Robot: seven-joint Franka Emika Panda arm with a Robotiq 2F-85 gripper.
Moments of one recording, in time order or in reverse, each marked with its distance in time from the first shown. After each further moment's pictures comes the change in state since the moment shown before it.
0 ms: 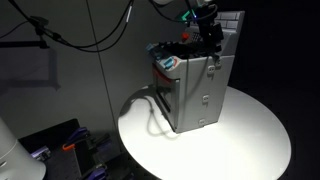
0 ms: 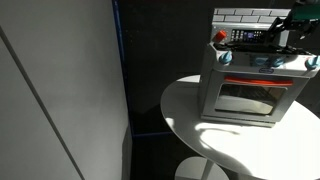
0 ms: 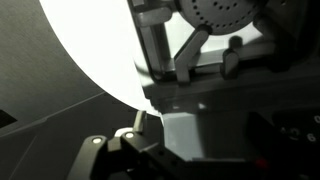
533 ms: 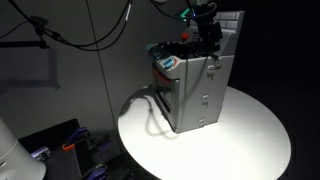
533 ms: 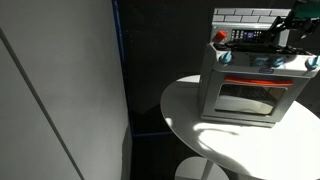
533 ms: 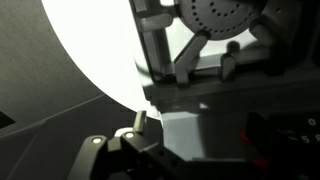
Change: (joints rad) arm 0.003 -0.012 0.000 0.000 0.013 -0.029 -0.020
